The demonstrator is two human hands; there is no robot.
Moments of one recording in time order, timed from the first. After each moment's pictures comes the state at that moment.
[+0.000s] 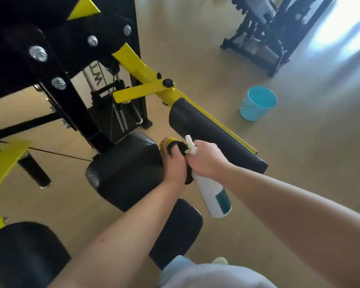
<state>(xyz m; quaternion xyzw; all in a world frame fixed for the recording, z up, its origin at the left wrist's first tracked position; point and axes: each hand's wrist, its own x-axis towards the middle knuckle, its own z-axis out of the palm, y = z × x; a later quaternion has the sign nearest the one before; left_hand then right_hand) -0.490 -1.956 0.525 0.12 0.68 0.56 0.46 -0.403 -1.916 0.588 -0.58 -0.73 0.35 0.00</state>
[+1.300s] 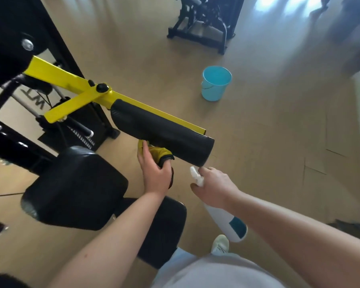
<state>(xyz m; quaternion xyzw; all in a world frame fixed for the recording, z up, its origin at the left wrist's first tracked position) -0.420 -1.979 0.504 0.42 0.69 0.47 0.36 -0.250 -1.993 0.551 -0.66 -0.68 0.32 -0.03</state>
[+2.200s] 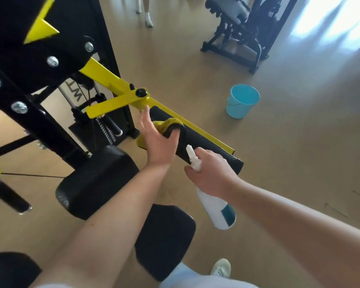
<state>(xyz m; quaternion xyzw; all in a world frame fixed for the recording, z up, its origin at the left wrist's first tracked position) -0.487 -1.902 0.551 0.41 0.67 0.57 0.23 -0.328 -1.936 0.608 -0.57 -0.77 0.28 0.06</state>
